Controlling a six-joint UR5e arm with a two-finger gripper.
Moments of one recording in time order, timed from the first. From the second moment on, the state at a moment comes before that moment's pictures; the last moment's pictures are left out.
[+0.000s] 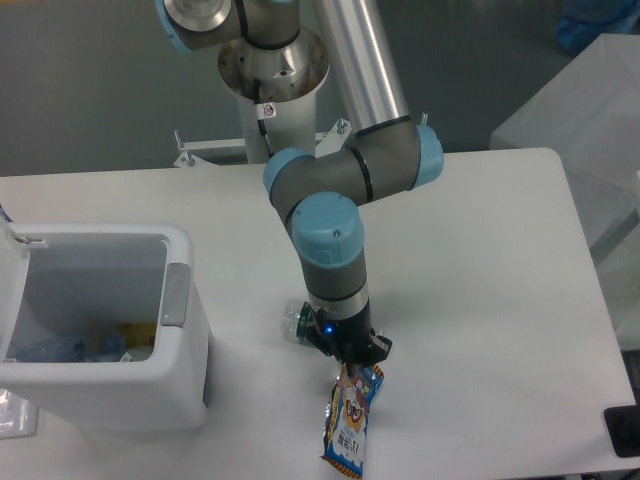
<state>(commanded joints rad) 2.38 -2.04 -1.62 -0.75 1.54 0.73</state>
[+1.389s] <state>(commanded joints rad) 2.36 -1.78 -1.39 -0.74 1.20 0.06</state>
